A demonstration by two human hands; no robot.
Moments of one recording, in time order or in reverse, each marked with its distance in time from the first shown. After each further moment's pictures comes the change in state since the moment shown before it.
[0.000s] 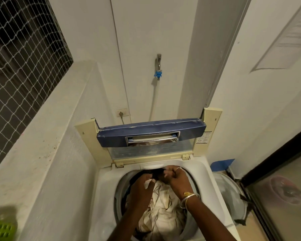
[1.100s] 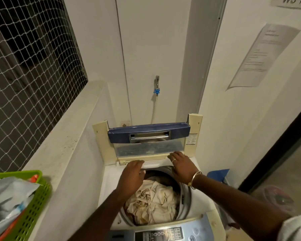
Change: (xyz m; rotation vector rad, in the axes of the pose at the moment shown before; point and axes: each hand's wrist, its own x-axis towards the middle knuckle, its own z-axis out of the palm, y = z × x) left_hand -0.046 0.045 -0.066 0.594 0.086 0.510; right_hand -0.049 -0.070 -0.087 -1.165 -0.101 -0.673
